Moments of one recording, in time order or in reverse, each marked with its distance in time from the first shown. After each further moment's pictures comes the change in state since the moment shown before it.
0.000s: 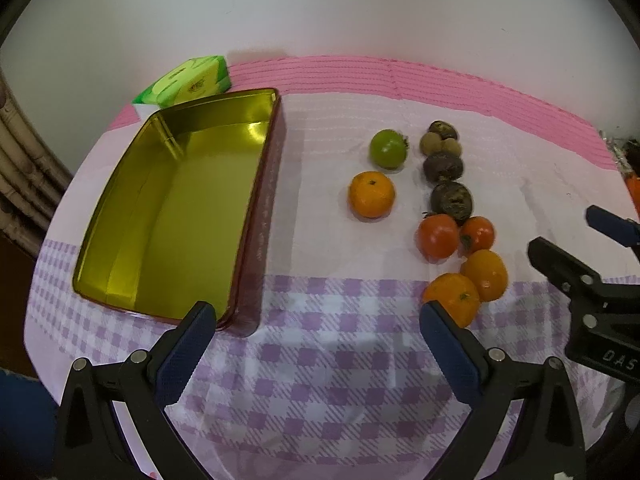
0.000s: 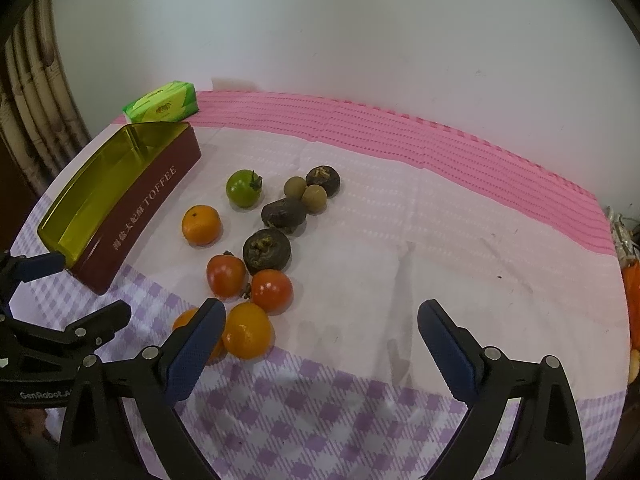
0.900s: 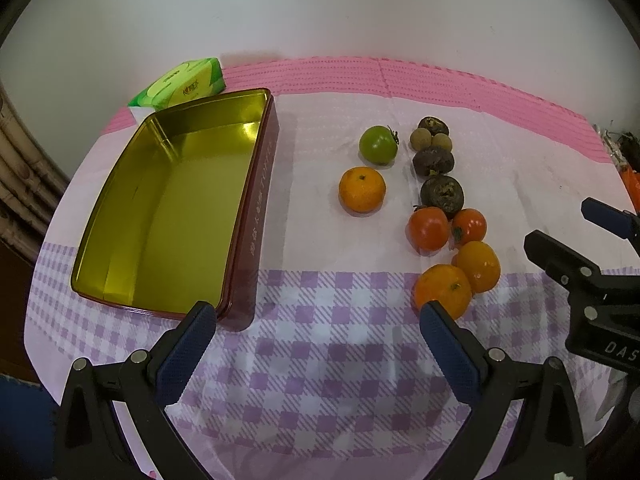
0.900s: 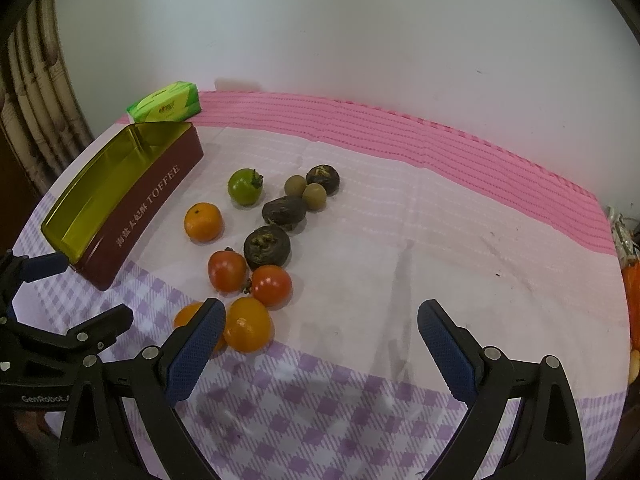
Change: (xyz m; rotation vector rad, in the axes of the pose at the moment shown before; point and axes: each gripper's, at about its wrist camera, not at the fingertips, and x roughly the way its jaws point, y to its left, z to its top) left arm -0.004 -0.010 -0.007 0.012 0.006 0.006; right arm -0.004 0.000 -0.003 -0.003 -0.007 -0.003
